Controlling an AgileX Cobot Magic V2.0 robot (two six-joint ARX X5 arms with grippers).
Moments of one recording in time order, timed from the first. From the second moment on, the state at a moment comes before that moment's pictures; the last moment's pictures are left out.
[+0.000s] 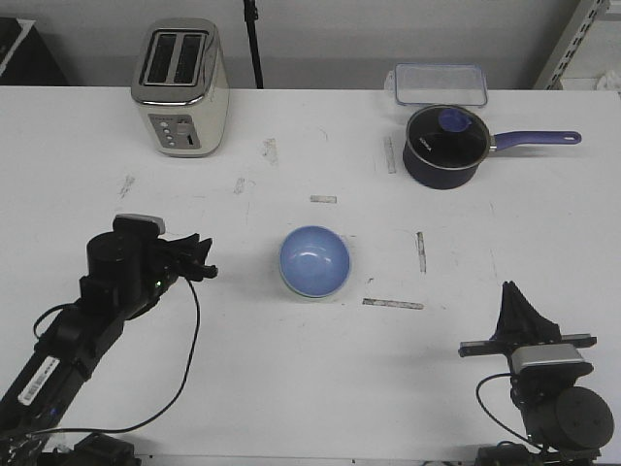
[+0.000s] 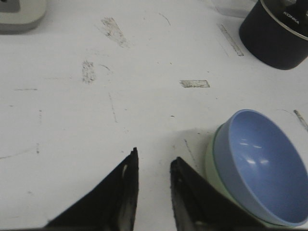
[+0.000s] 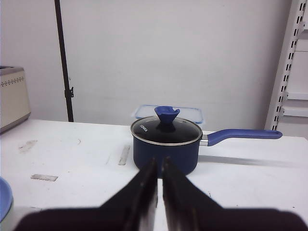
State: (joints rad) left arm -0.26 1.01 0.89 -0.21 0.18 -0.22; right arm 0.08 0.22 0.44 -0.17 -0.01 -0.02
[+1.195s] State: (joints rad) left arm -0.15 0.29 0.49 -0.06 0.02 -0.02; right arm 0.08 0.22 0.44 -0.17 -0.01 -0.02
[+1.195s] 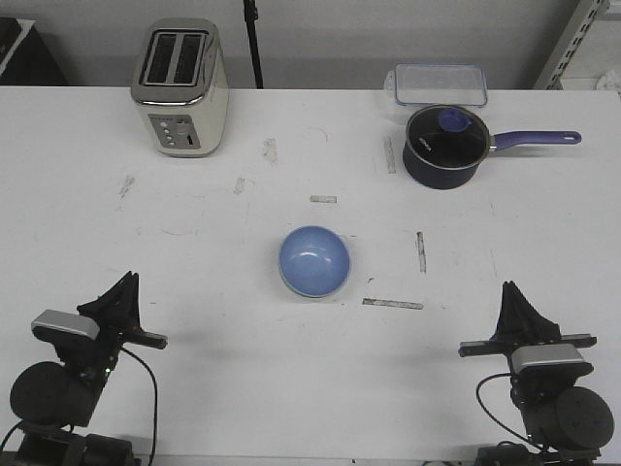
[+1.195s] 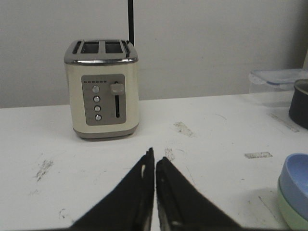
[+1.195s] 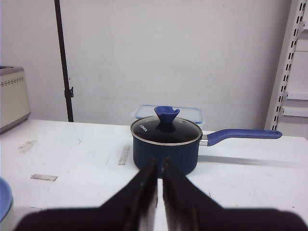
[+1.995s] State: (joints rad) left arm -0.02 0.07 0.13 0.10 0.01 -0.02; right arm 0.08 0.22 0.44 -0.17 -0.01 -0.02
